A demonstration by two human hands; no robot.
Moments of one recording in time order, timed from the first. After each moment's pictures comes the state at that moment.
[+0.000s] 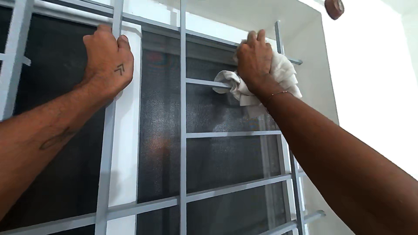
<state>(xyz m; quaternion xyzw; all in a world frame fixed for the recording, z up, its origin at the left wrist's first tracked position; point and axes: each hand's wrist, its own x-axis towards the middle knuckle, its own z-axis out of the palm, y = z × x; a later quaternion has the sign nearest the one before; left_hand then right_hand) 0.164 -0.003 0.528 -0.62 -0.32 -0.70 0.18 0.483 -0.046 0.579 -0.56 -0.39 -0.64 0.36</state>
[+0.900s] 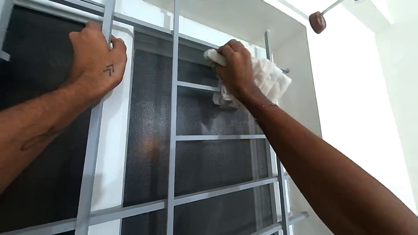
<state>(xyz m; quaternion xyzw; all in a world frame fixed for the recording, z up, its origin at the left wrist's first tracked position) 0.169 -0.008 0.524 -0.61 -0.31 -0.71 0.18 0.484 -0.042 0.568 -0.28 -0.55 -0.66 0.44</state>
